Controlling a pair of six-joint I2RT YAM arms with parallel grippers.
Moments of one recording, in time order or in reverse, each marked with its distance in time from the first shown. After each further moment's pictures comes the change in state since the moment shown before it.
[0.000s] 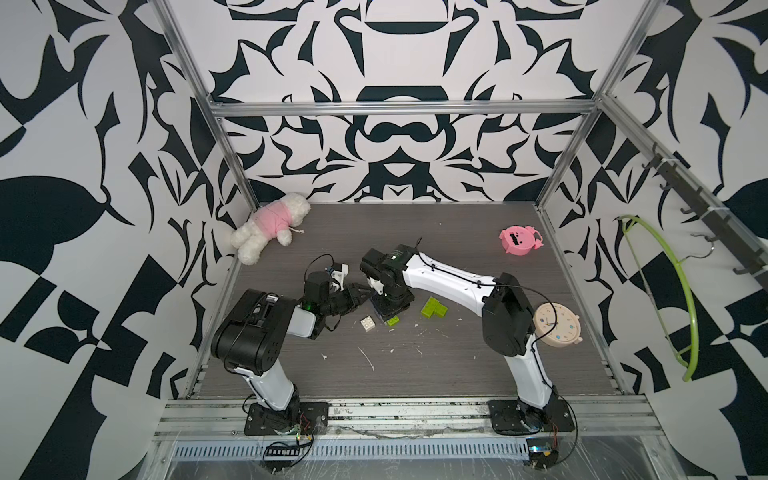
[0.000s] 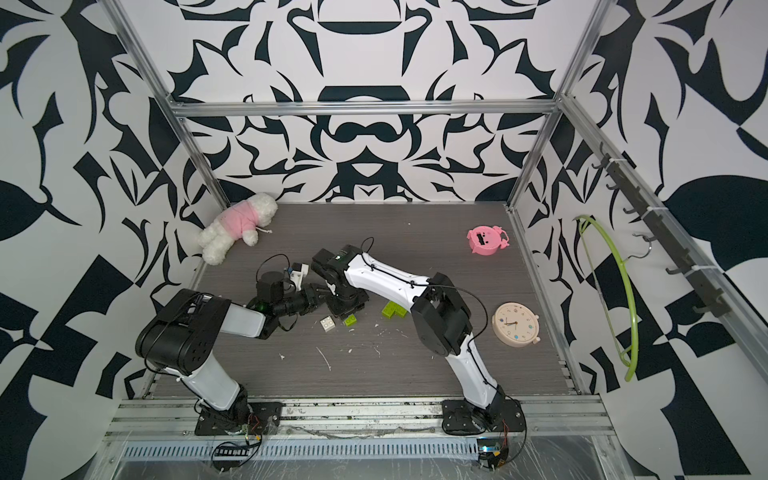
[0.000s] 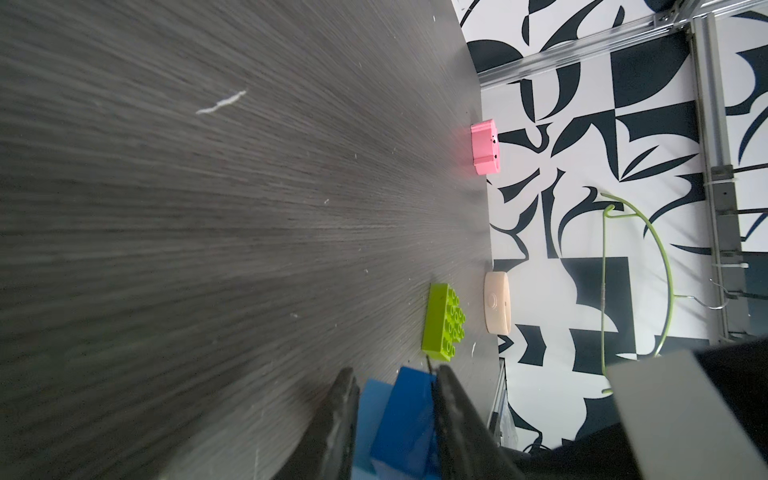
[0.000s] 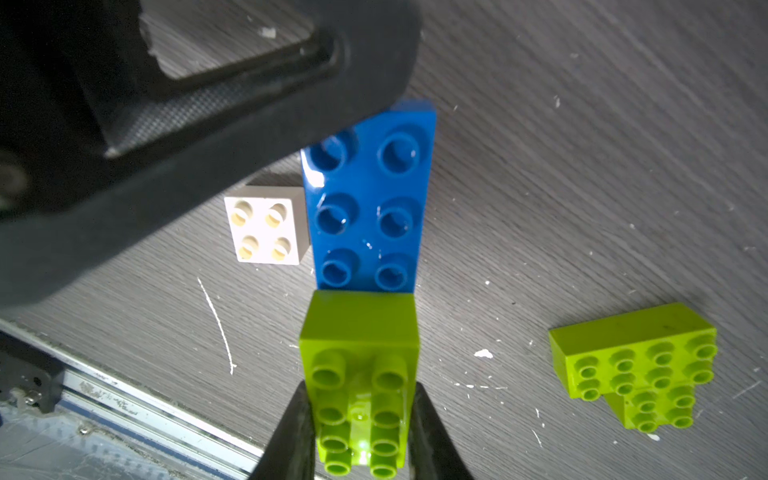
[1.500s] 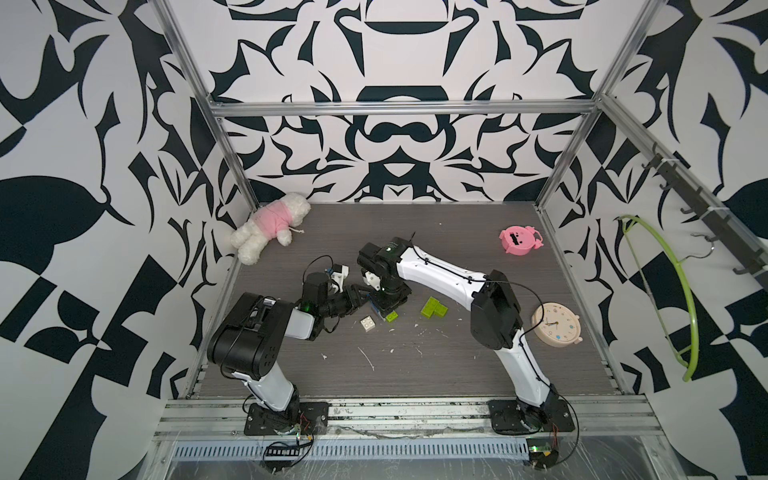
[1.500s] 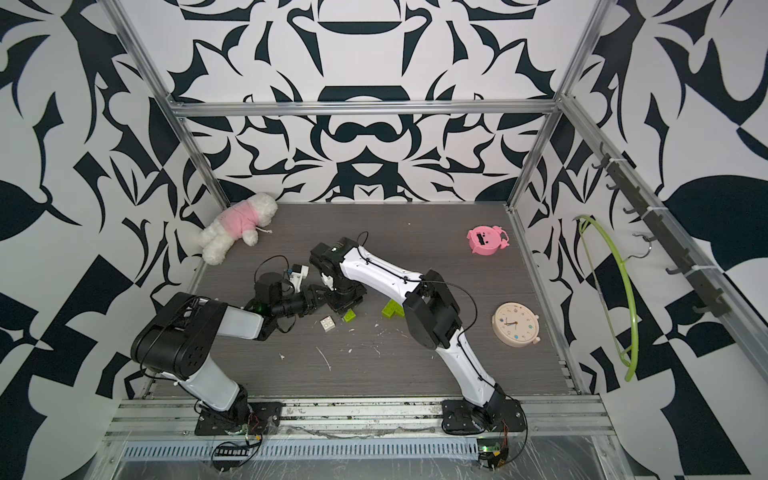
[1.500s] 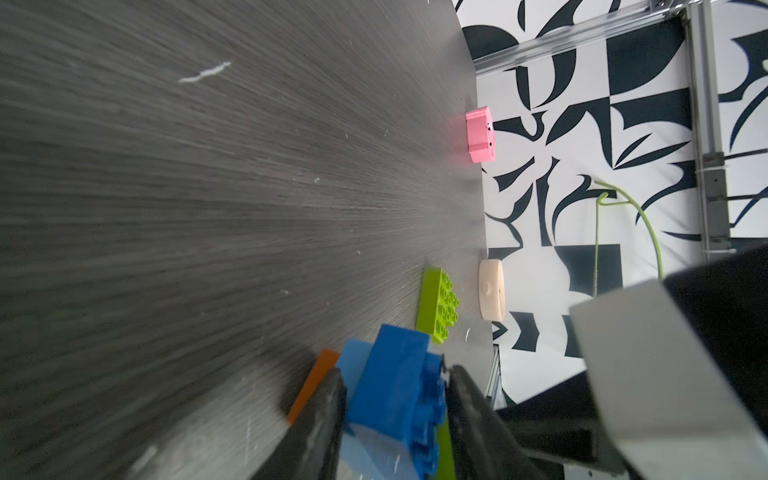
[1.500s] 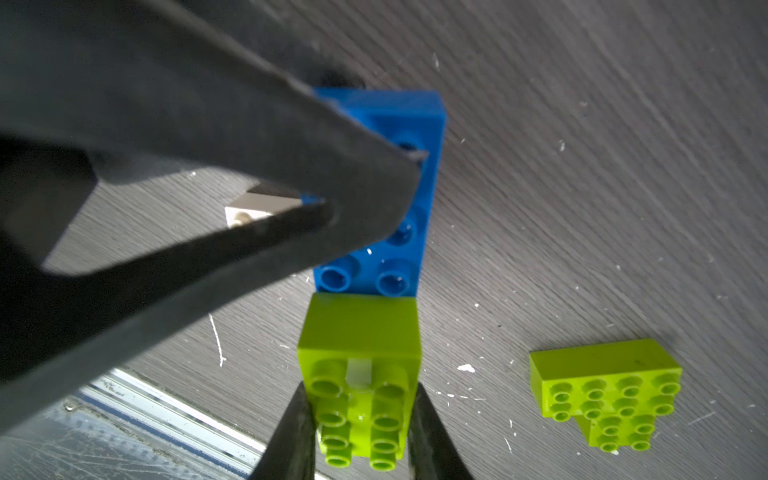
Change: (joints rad) left arm 0.008 -0.036 -0.012 -0.043 0.038 0.018; right arm -0.033 0.109 0.176 -0.120 -0.023 -0.119
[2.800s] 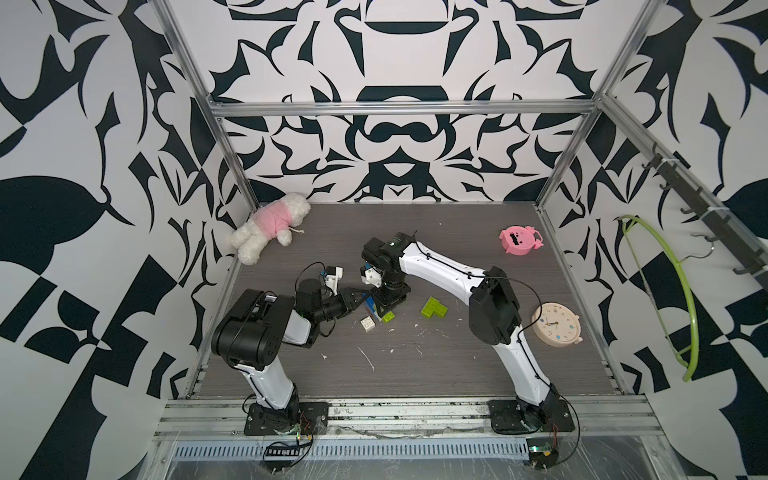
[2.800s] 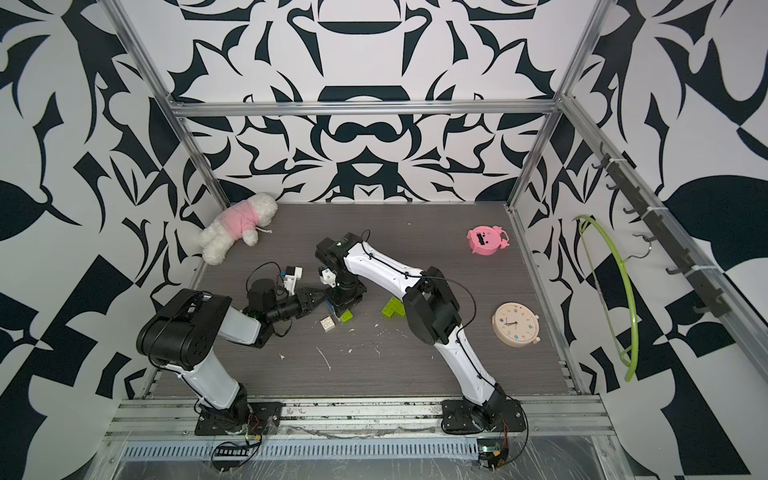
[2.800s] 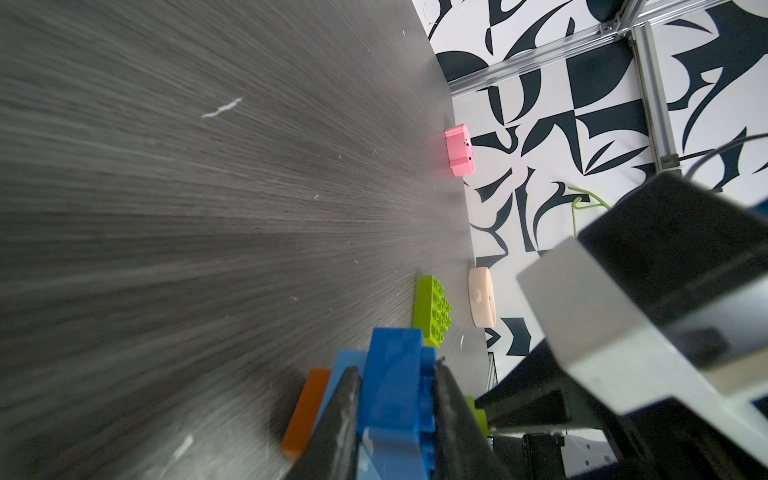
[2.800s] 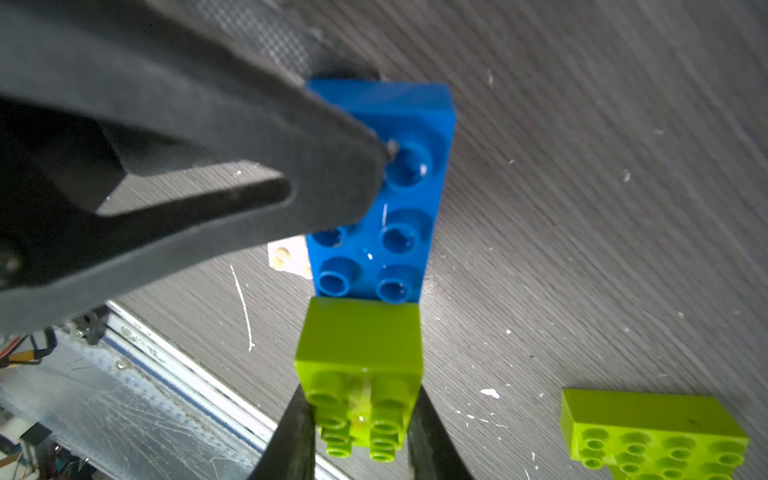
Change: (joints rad) left arm 0.056 0.061 -0.081 0.240 0.027 -0.014; right arm -0.040 0.034 0.020 0.008 -0.155 -0.084
